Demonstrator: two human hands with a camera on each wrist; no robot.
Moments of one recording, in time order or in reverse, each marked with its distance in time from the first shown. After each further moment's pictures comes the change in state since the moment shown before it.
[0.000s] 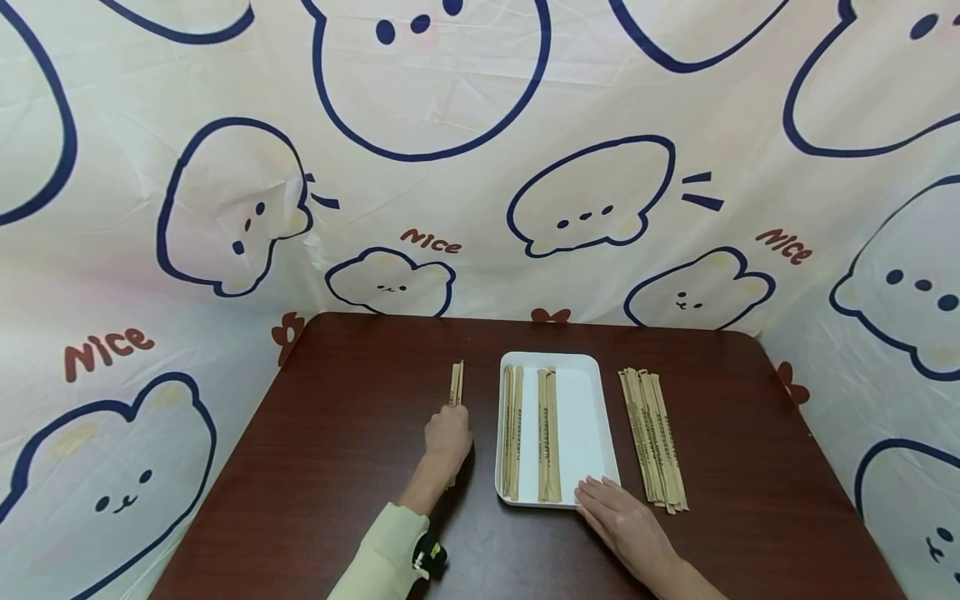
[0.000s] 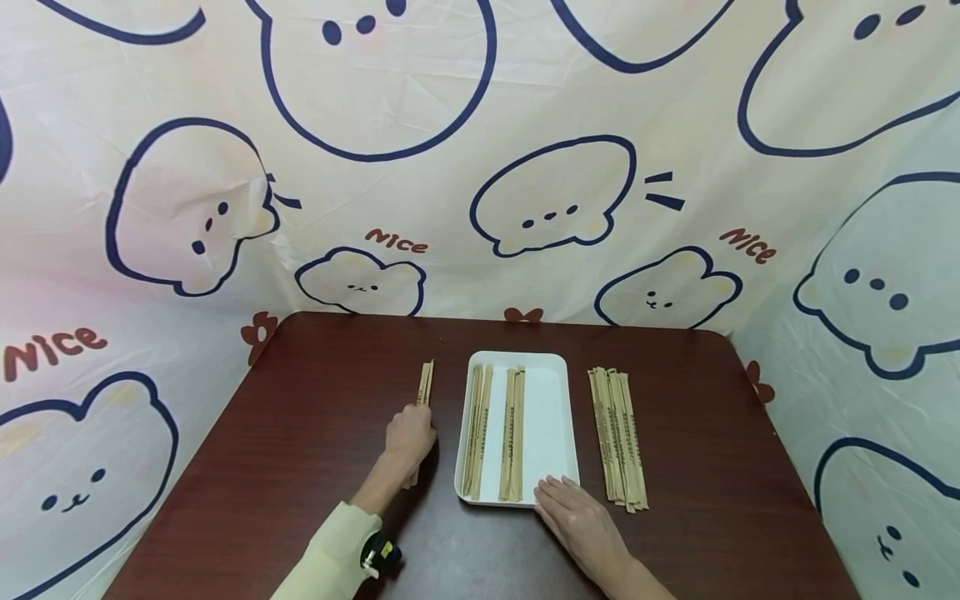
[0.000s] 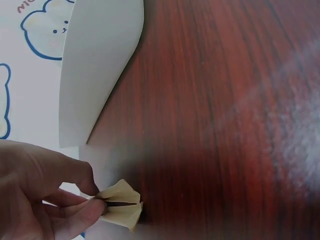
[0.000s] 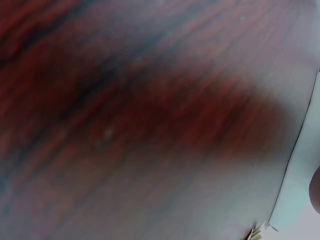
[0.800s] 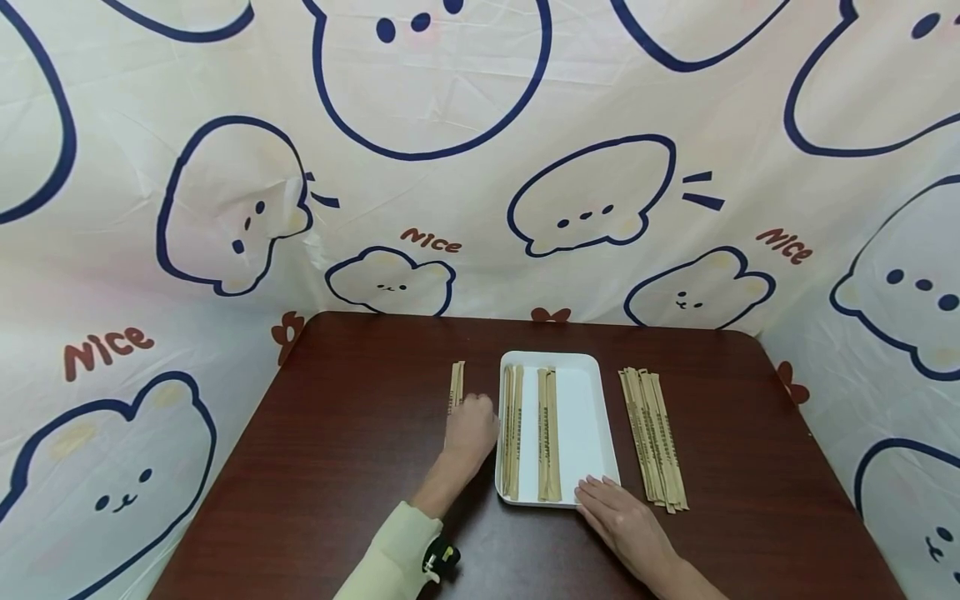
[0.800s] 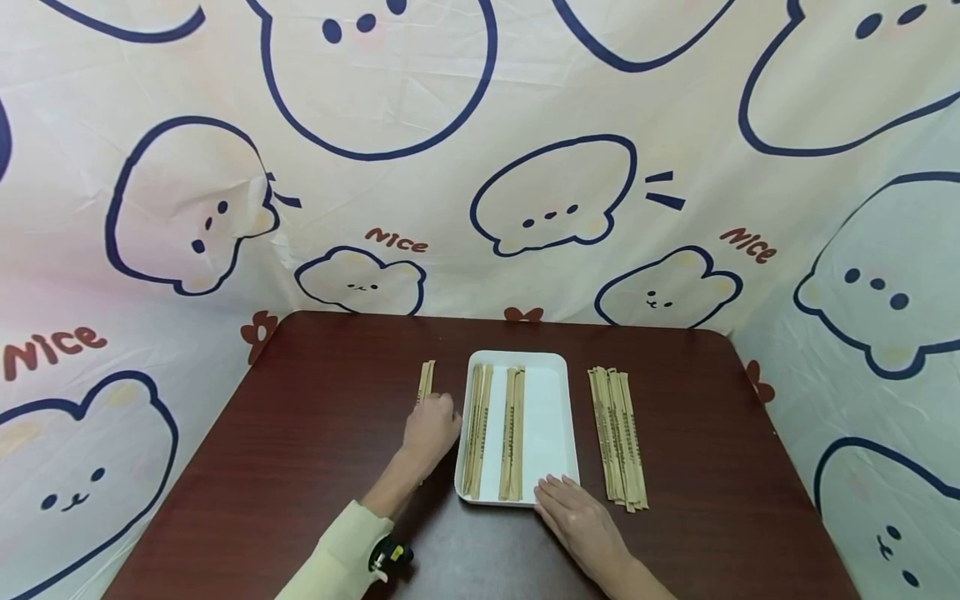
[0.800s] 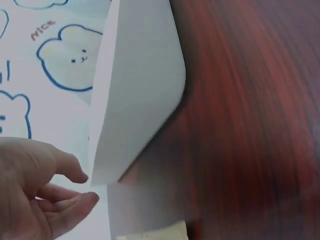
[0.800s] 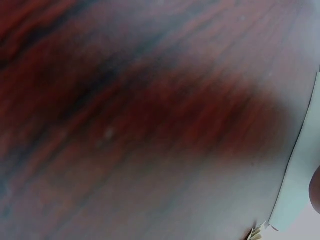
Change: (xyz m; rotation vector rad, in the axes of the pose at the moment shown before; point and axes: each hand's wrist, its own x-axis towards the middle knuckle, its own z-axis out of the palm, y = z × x) left_hand -0.005 0.037 -0.015 -0.063 0.154 0.167; right_hand 0.001 -0.001 -0.001 -0.004 0.006 -0.007
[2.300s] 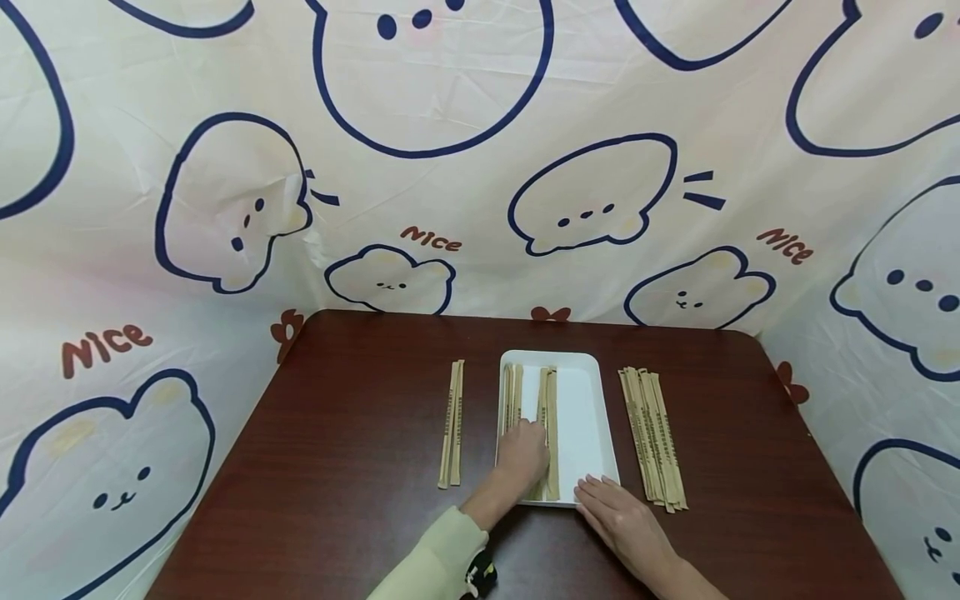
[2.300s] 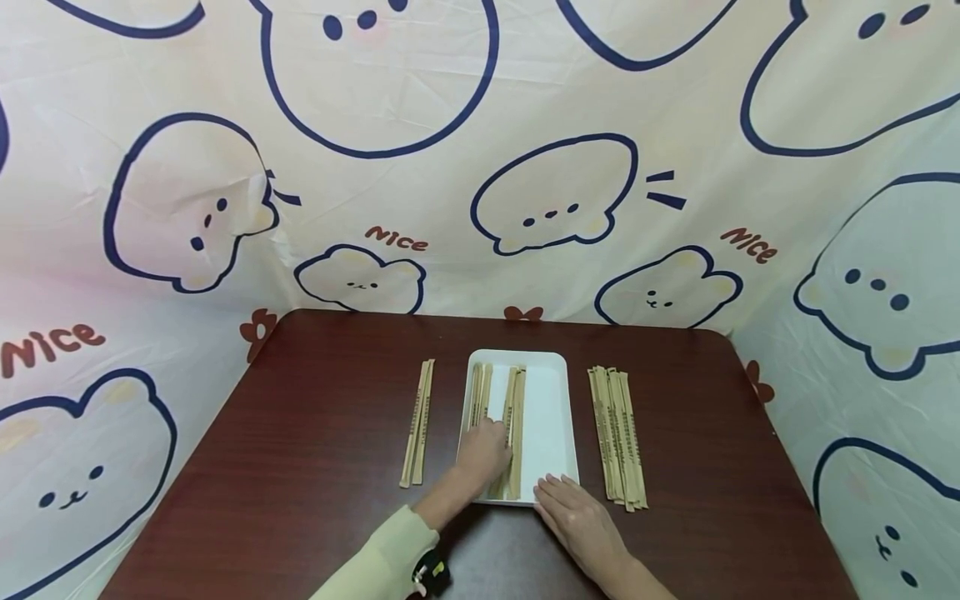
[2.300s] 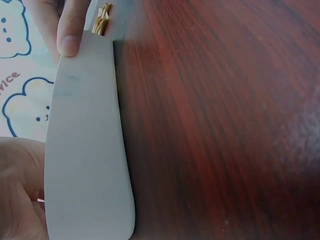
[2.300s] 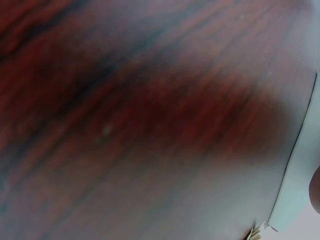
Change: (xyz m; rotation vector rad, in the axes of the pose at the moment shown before) left_hand -0.016 0.063 0.043 0.029 -0.140 0.103; right_hand -0.001 0.002 0.000 0.011 -0.015 0.005
